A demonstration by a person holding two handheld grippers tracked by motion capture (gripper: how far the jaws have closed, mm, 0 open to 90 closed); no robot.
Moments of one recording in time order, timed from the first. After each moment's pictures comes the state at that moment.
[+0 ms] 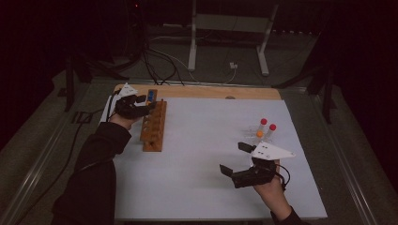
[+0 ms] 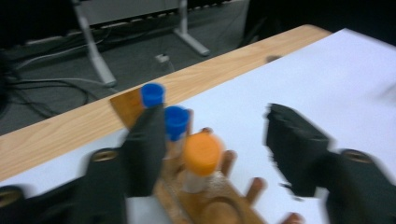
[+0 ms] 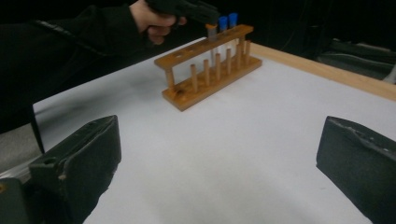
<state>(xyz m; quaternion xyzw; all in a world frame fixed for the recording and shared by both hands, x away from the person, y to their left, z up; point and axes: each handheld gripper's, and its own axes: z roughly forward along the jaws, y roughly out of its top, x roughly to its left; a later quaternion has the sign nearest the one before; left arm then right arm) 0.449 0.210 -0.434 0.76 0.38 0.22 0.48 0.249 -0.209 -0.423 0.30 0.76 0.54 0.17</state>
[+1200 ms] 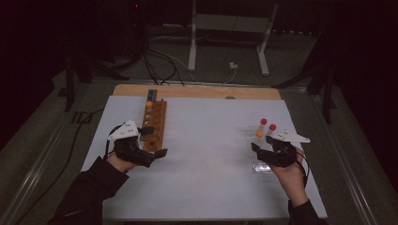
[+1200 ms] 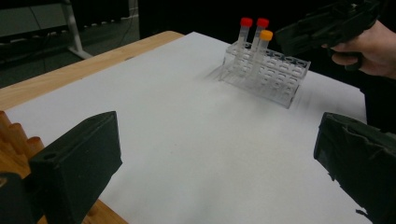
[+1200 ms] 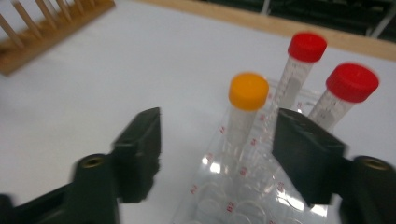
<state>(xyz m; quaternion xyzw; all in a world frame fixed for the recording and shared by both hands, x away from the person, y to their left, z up) 0.314 0.182 -0.433 0.79 0.24 0.12 0.55 0.301 -0.281 -0.450 0.47 0.75 0.40 0.26</state>
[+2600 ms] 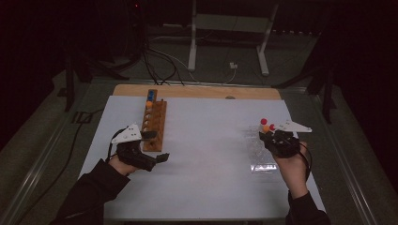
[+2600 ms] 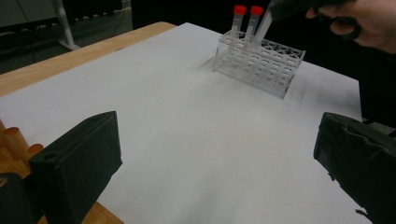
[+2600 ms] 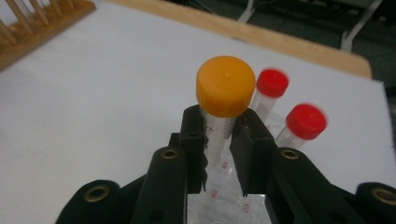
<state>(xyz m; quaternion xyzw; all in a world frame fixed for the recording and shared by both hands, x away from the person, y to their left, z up) 0.312 0.177 -0.441 0.80 0.23 0.10 0.55 0.311 -0.281 -0.420 0.47 0.75 0.37 0.29</state>
